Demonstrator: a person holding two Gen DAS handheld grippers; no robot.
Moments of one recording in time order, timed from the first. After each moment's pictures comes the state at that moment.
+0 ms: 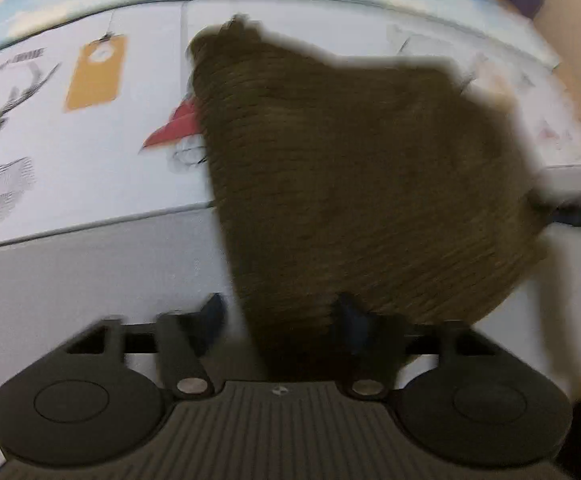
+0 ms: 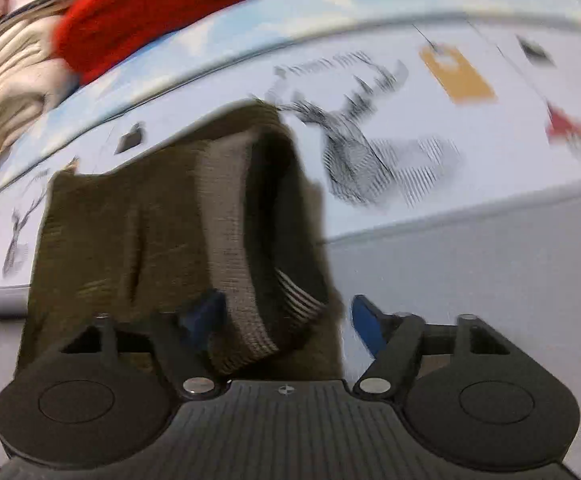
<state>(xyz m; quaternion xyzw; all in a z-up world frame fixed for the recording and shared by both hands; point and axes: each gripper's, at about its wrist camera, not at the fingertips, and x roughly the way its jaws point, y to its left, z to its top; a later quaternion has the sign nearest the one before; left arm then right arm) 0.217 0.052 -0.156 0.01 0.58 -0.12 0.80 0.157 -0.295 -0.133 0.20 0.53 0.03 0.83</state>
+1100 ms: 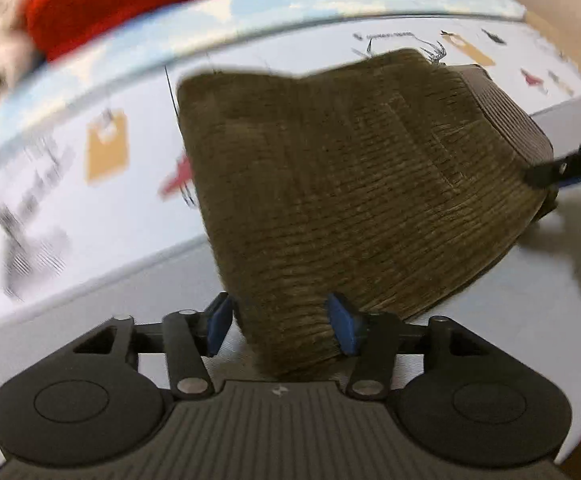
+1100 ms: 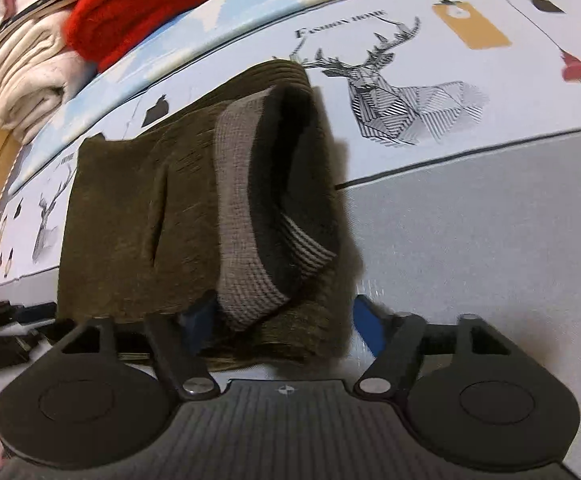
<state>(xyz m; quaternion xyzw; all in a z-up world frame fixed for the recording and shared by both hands) 0.156 0.031 -0.131 0.16 0.49 -0.13 0.85 0.129 -0.271 -0.120 0.18 0.55 0.05 0.81</state>
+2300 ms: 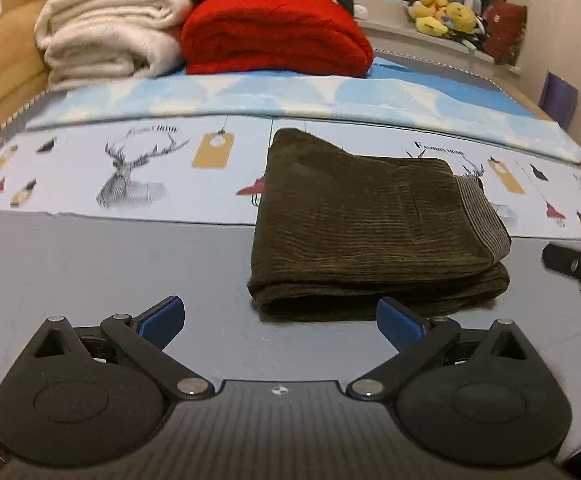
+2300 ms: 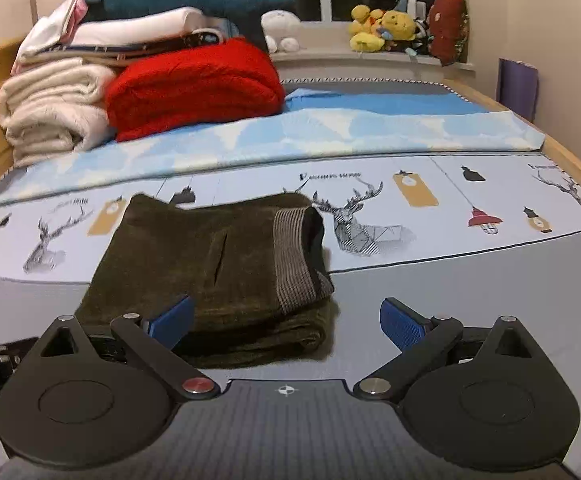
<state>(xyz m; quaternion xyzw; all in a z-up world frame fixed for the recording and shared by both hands) 0.003 0.017 -0.050 -0.01 0.41 0.03 0.91 0.005 -0.199 -0.034 0.03 0.37 0.00 0.93</state>
